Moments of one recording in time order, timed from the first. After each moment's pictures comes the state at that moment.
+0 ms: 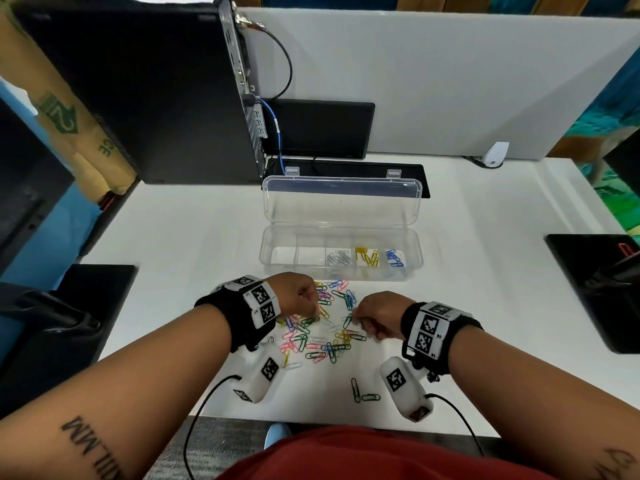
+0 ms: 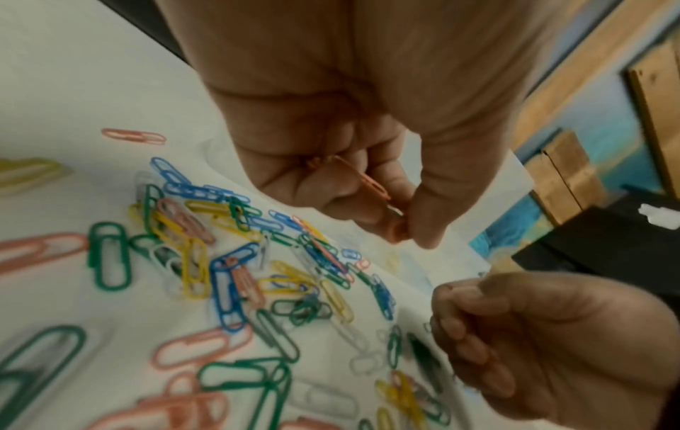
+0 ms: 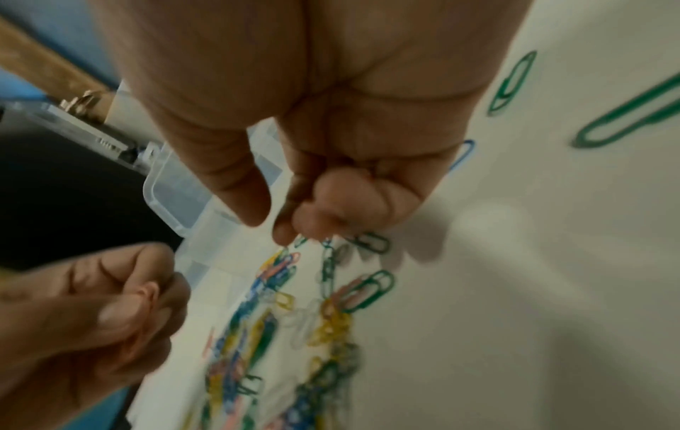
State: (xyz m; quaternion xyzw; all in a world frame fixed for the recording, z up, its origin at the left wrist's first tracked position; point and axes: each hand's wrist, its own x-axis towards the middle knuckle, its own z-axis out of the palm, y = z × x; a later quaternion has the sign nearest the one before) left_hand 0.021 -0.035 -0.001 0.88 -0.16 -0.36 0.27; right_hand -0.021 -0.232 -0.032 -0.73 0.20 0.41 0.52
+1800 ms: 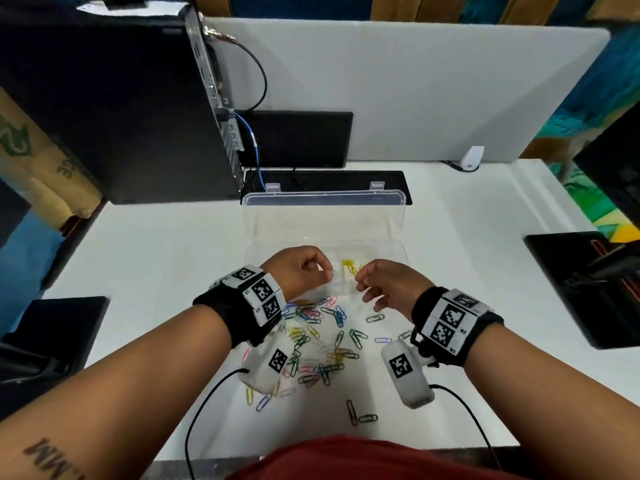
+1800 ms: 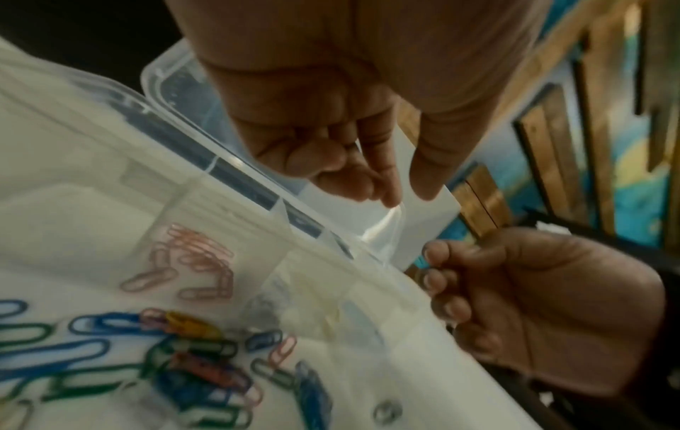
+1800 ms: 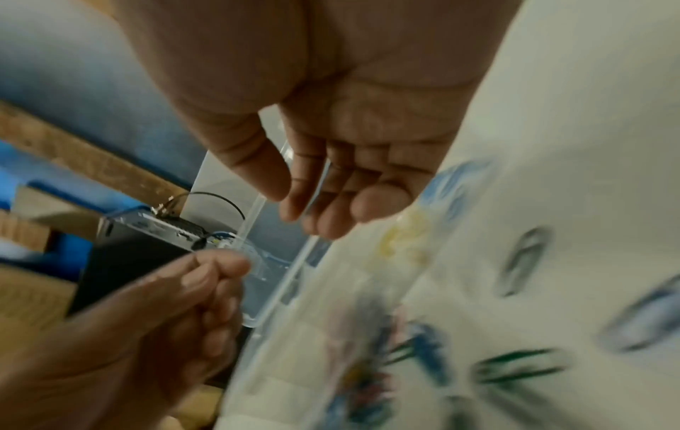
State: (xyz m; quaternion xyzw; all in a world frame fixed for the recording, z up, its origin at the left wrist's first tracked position) left_hand 0.053 -0.064 0.032 0.86 -0.13 -0.26 0.42; right_hand 0.002 -0.250 0.021 -0.71 0.19 0.22 0.64
